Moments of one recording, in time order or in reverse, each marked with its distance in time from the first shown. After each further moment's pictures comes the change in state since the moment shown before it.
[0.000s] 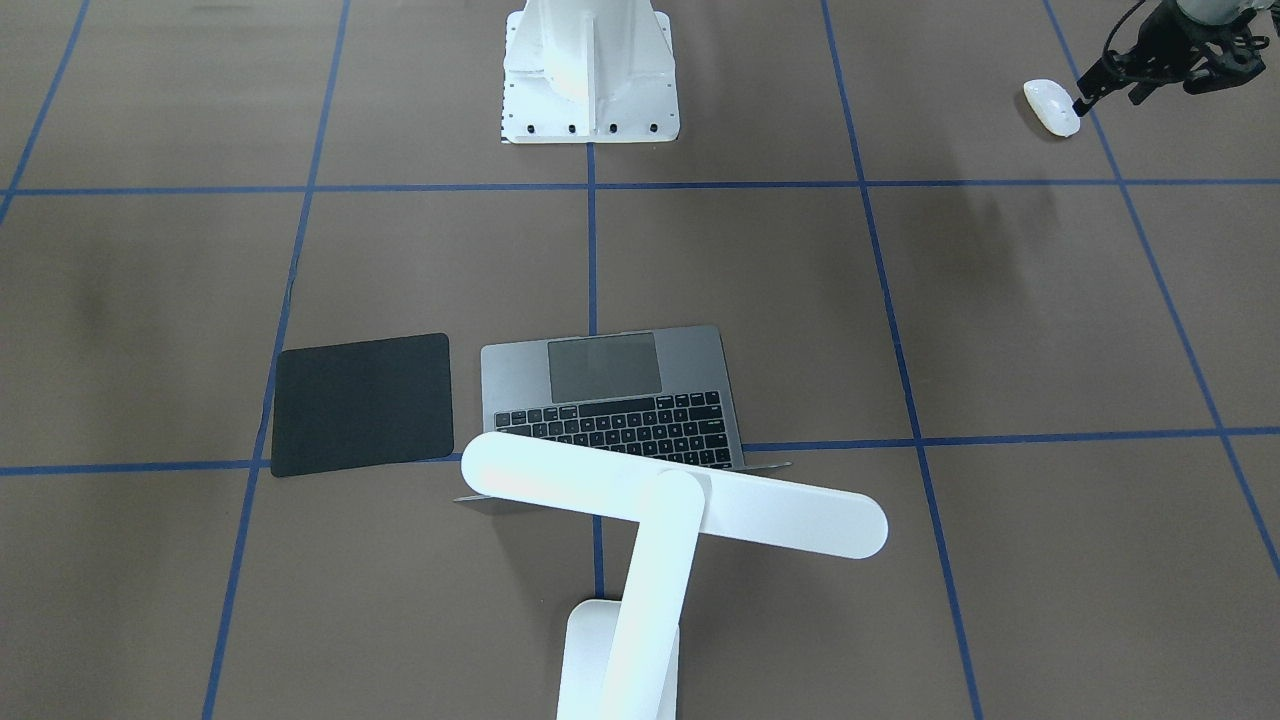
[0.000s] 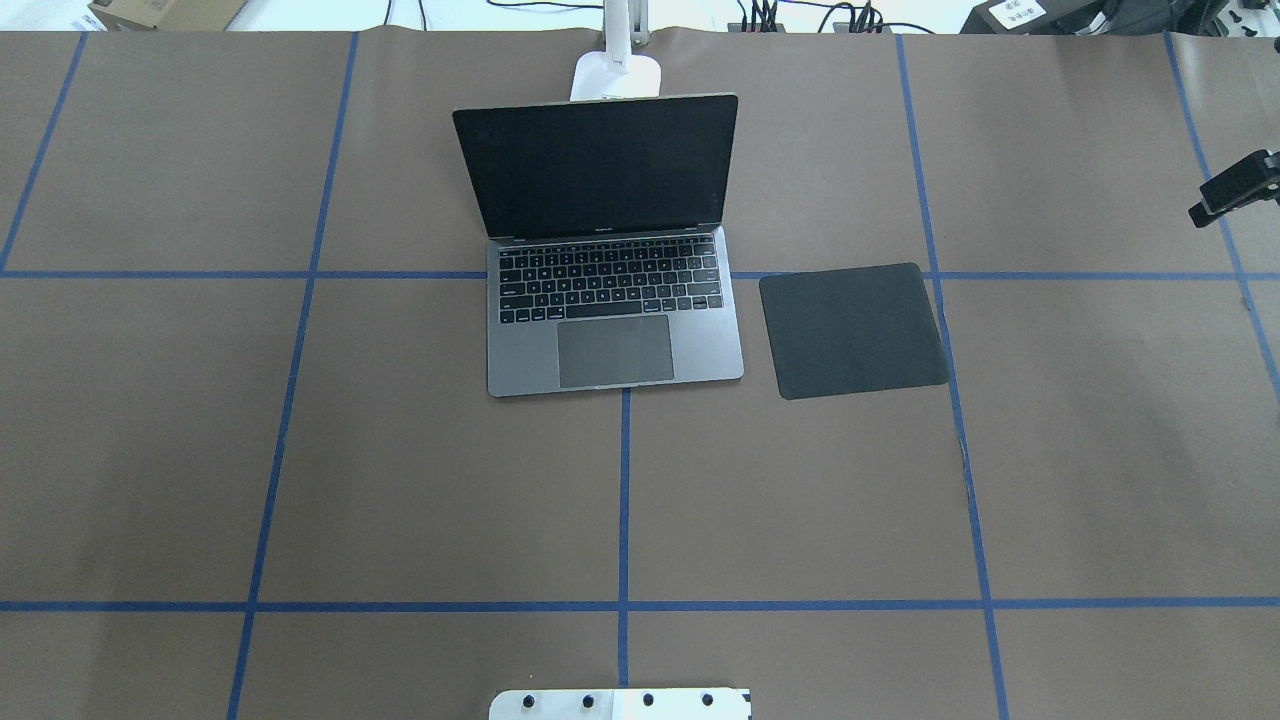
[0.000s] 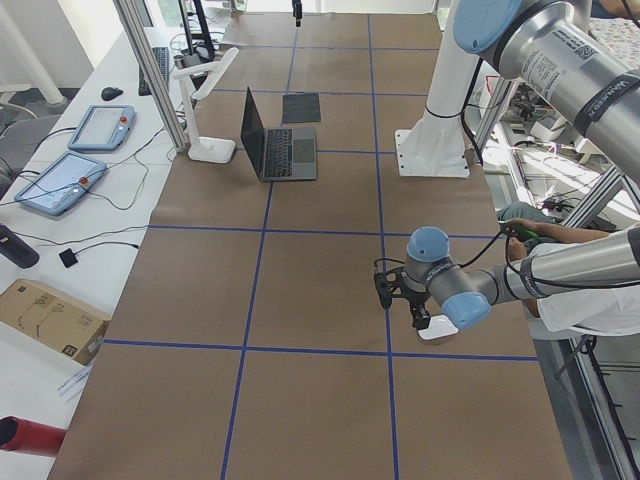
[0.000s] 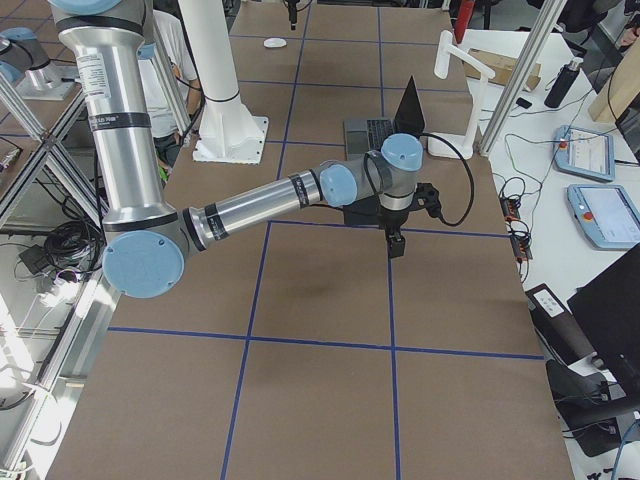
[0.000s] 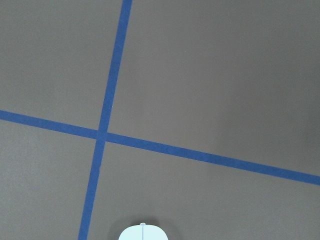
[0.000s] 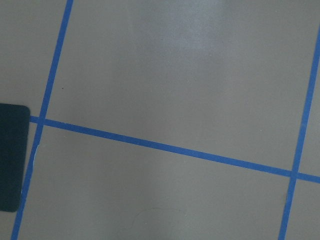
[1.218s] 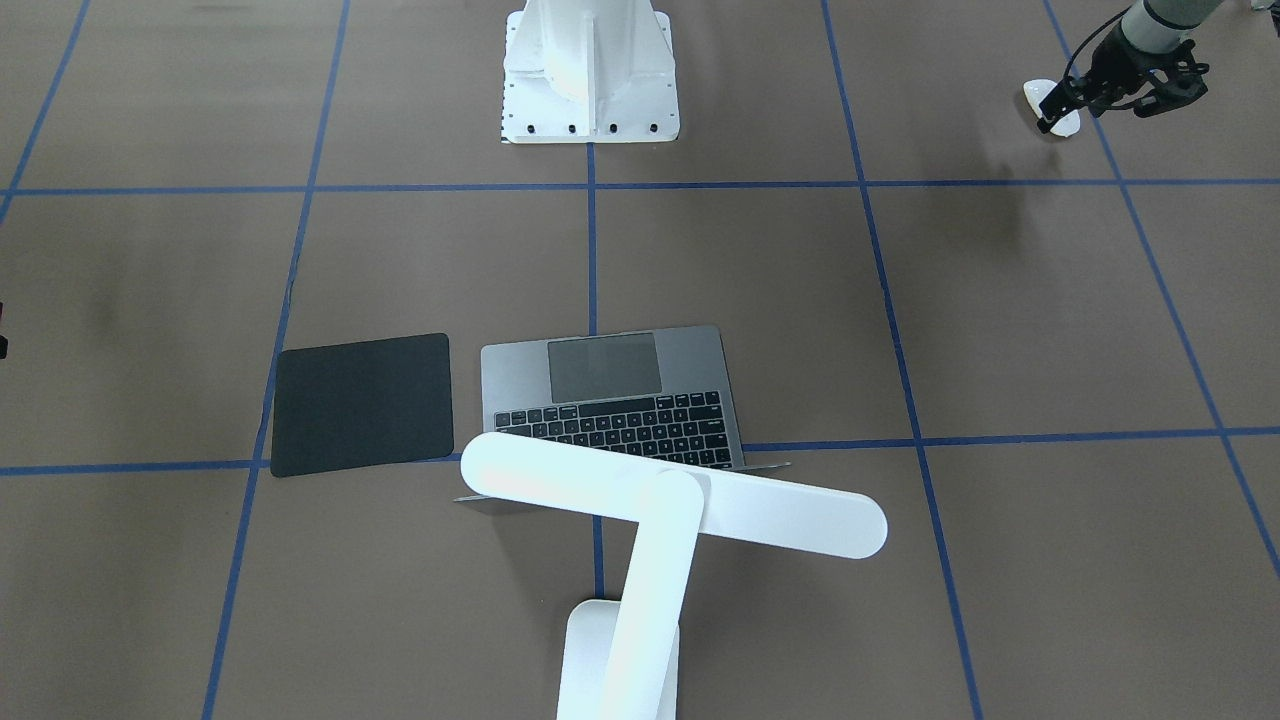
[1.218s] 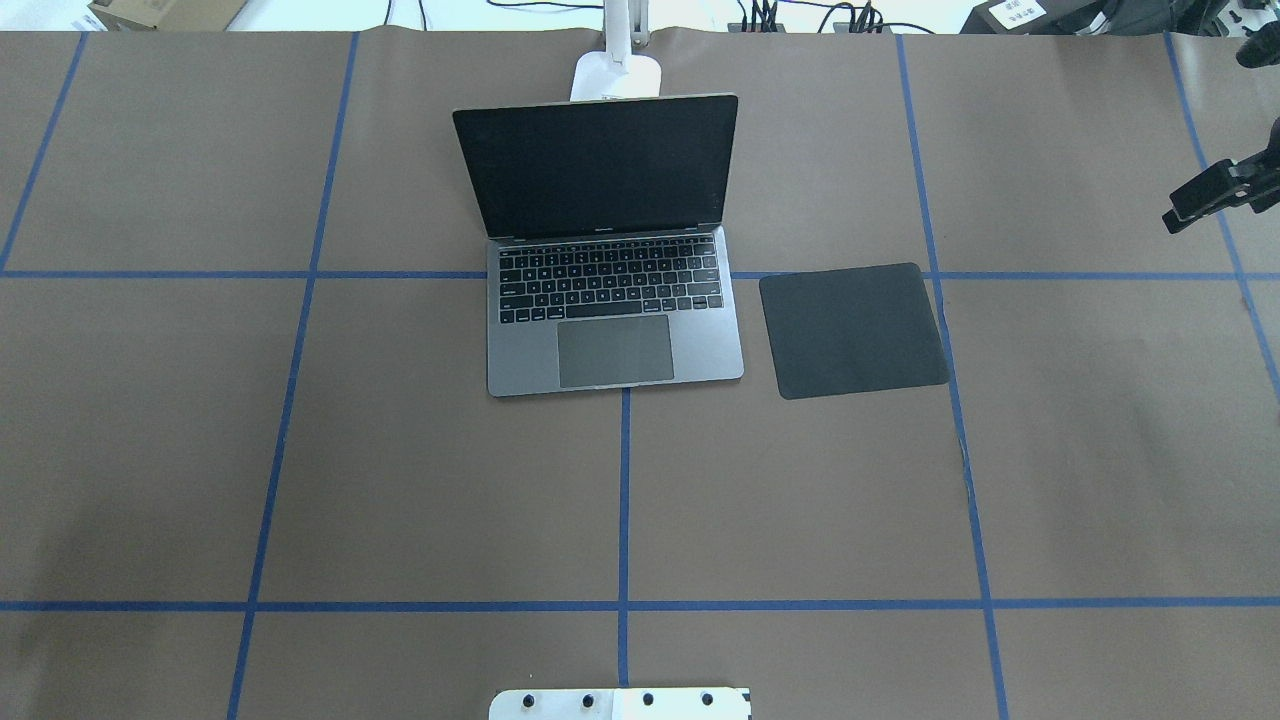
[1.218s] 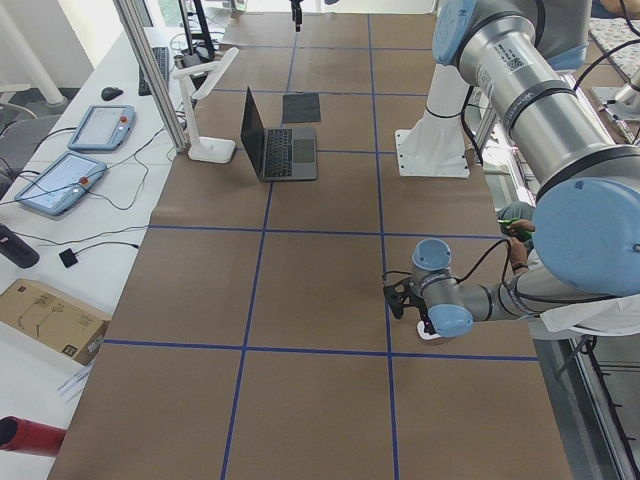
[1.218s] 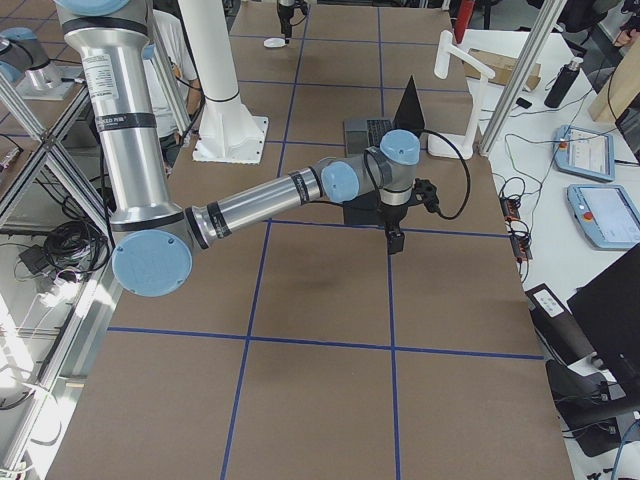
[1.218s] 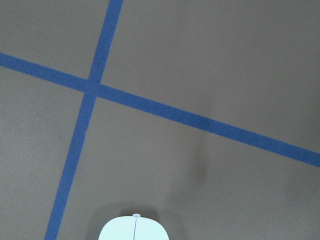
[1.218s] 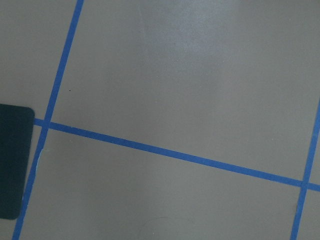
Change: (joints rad) left arm 0.351 -0.018 0.101 -0.145 0.188 -0.386; right arm -0.043 0.012 0.004 0.005 -0.040 0.036
